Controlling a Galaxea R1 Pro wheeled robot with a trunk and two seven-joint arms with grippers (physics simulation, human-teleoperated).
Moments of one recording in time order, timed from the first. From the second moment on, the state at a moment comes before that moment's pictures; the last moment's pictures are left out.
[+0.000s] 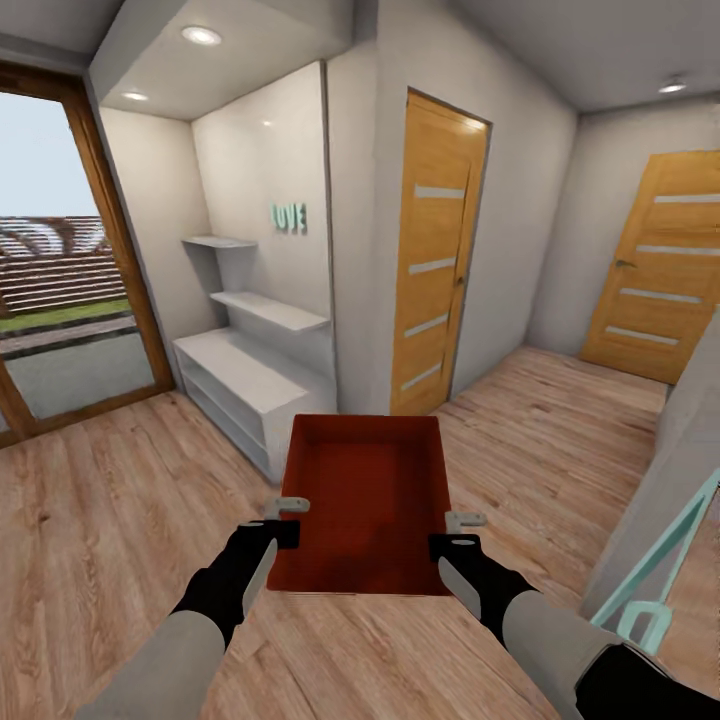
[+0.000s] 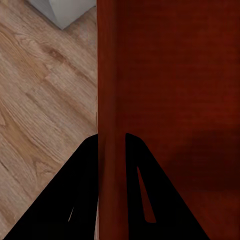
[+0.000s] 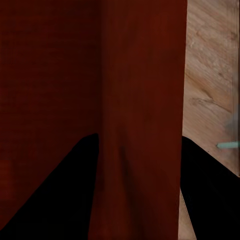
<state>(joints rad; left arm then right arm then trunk) -0.67 -0.13 0.00 -0.67 -0.04 0.48 0.11 -0.80 0.05 0.62 -0.32 -0.61 0.19 -0.38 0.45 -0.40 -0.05</state>
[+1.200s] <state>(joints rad) -0.67 -0.13 0.00 -0.67 -0.04 0.48 0.11 -0.80 0.05 0.62 -0.31 -0.61 0.19 -0.38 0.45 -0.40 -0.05</state>
